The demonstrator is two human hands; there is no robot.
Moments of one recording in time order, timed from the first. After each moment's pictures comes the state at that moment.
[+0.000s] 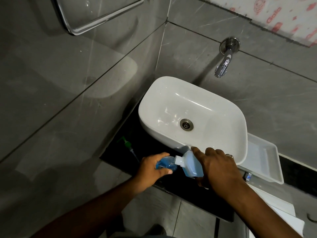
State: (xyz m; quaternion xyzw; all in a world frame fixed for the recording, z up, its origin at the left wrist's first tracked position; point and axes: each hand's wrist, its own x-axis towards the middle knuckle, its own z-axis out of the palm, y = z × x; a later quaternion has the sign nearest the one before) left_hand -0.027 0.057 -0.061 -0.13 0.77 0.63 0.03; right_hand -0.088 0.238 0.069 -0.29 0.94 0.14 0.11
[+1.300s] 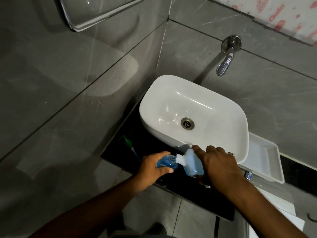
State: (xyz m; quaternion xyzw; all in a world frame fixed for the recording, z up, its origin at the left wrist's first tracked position) left_hand -0.027 0.057 -0.063 -0.13 0.76 0.63 0.02; right_hand -0.089 0.233 0.071 -0.28 0.94 0.15 0.11
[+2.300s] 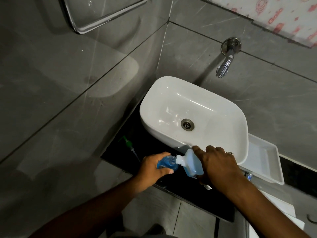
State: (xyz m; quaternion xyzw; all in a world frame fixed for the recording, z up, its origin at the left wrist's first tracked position) left_hand -0.028 0.057 -0.065 -0.13 0.77 0.62 0.02; right_hand -0.089 0.227 0.075 -0.28 0.94 0.17 0.11
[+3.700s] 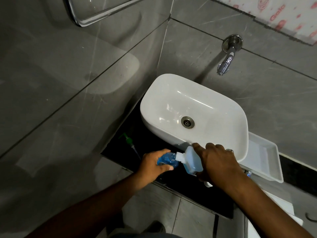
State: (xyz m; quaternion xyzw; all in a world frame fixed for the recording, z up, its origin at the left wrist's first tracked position) left_hand -0.026 0.058 -0.059 -0.13 0.76 0.64 0.03; right_hand -0.085 0.222 0.083 -0.28 0.94 0.18 0.12
